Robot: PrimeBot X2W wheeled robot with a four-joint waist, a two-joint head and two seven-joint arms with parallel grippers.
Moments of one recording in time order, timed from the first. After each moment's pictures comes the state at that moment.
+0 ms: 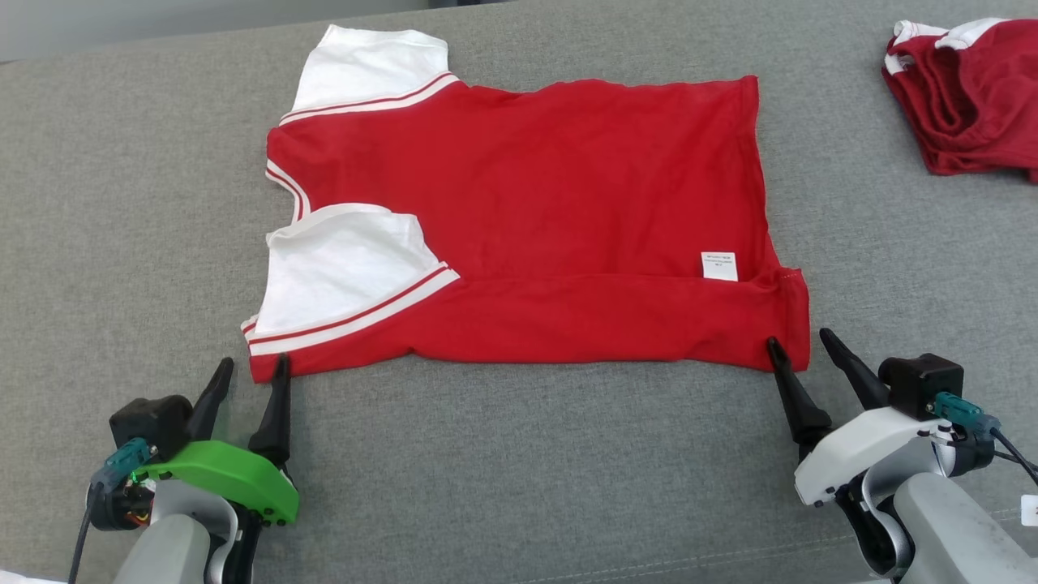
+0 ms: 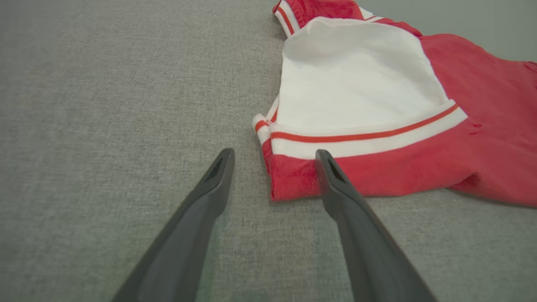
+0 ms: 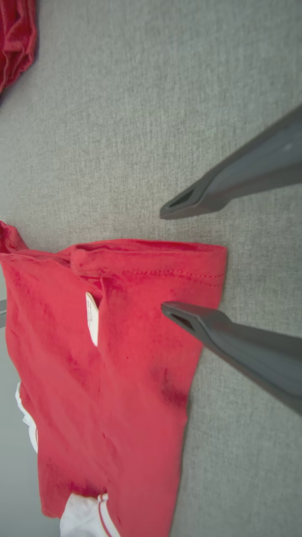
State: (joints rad) left arm -0.30 0.26 -0.26 0.60 -0.56 -0.12 -0.26; right arm -0.25 -0.30 0.30 0.46 0.50 0.13 -0.24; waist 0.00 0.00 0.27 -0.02
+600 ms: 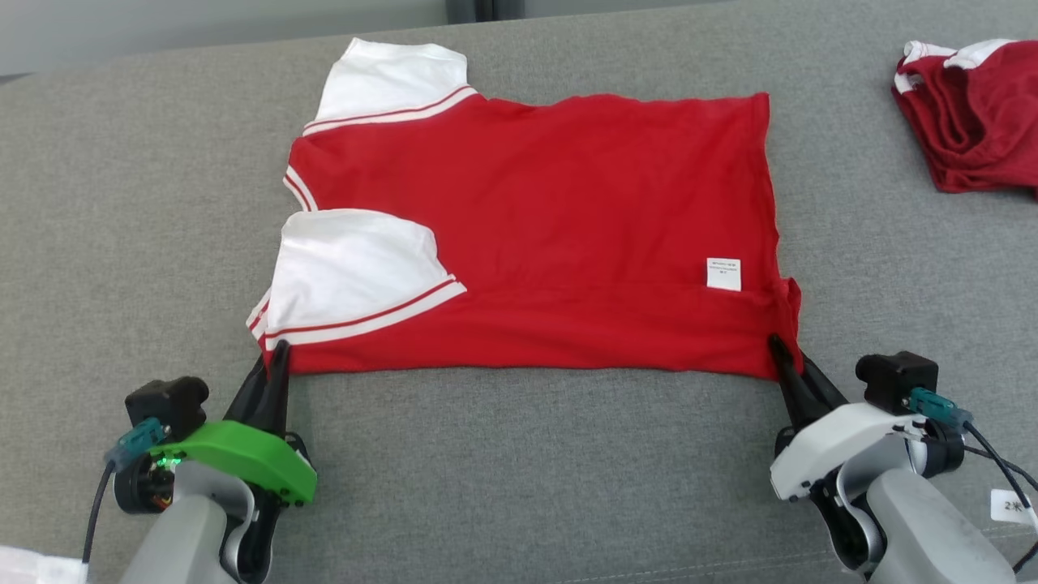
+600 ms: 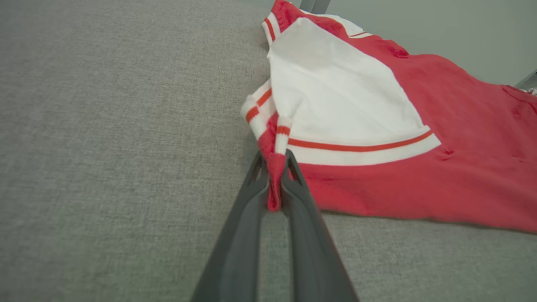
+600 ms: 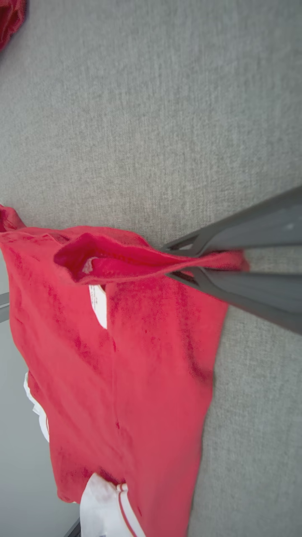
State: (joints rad) left arm -0.38 0.23 -0.33 0.68 -0.66 -0.13 -0.26; right arm -0.31 -0.24 0.31 0.57 0.52 0.13 -0.26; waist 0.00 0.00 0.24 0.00
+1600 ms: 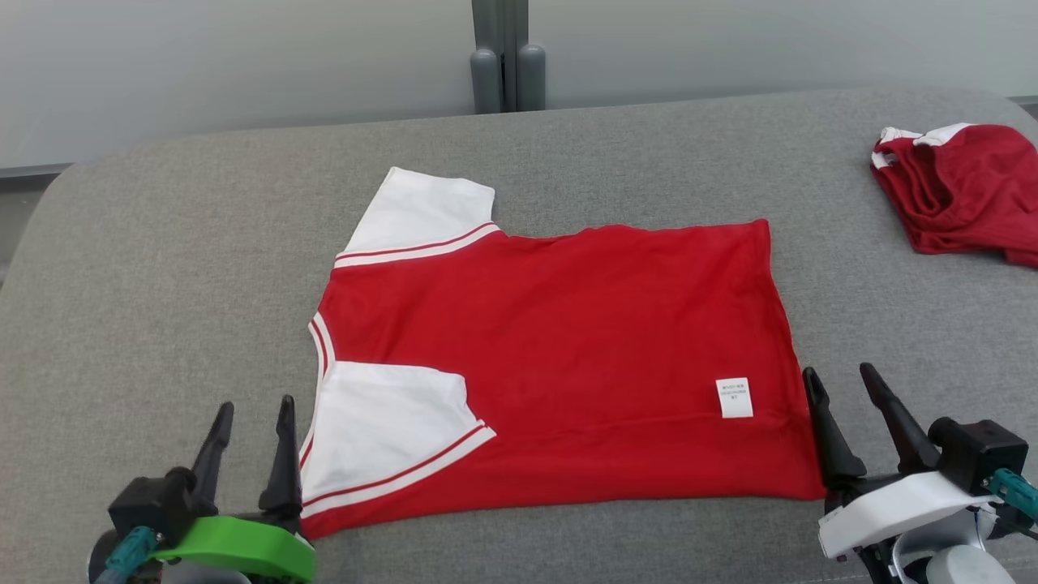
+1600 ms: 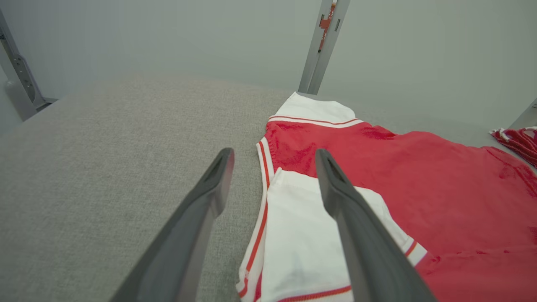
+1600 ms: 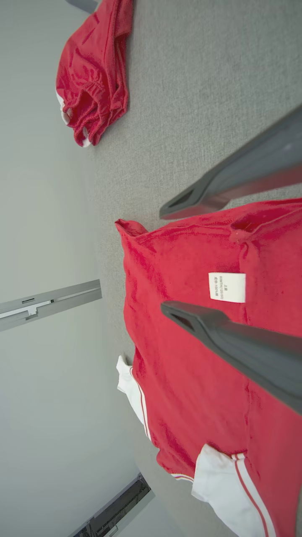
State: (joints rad) left arm -0.03 0.17 -0.14 0.27 -0.44 -0.07 -0.26; right arm 0.02 -0.22 0.10 0.14 0.40 0.13 -0.21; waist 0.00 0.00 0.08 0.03
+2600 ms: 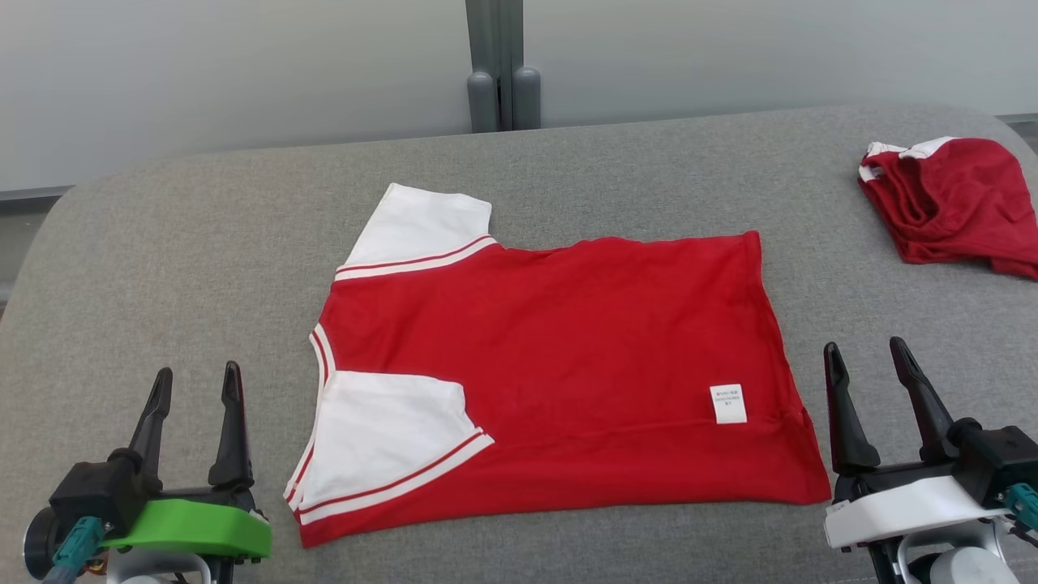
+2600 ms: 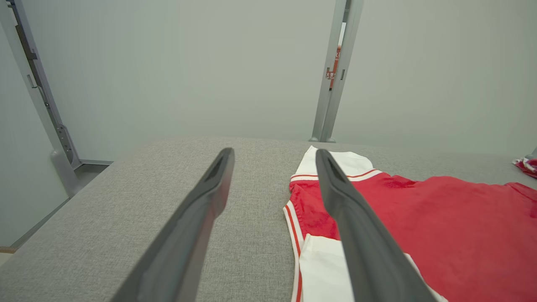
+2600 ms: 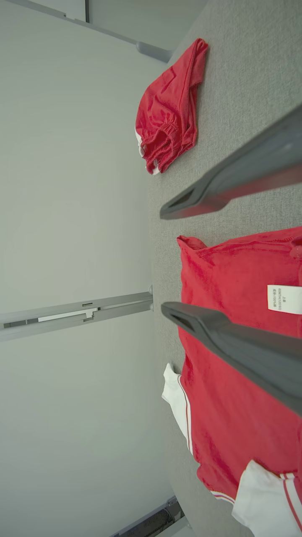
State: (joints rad) left arm -0.05 0.16 0.01 0.19 -0.30 -0.11 -0.26; right arm 0.04 -0.13 0.00 0.03 0.22 0.13 -0.26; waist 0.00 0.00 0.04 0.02
